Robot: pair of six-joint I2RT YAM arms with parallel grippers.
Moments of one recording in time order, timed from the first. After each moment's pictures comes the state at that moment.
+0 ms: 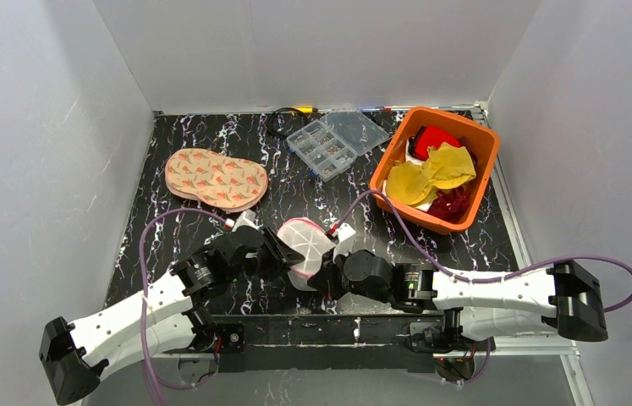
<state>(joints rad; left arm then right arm) -0.91 0.78 0.57 -0.44 -0.08 -1.38 1.40 1.10 0.65 -0.03 0.25 0.71</state>
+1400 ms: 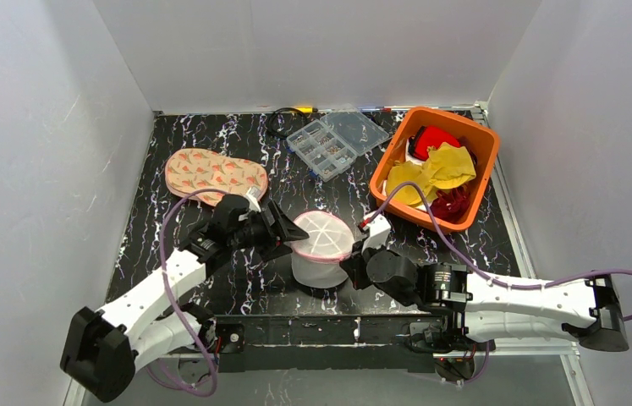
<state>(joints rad) -0.54 1.02 0.60 -0.22 0.42 -1.09 1.40 0.88 0.67 -0.35 0.56 0.66</state>
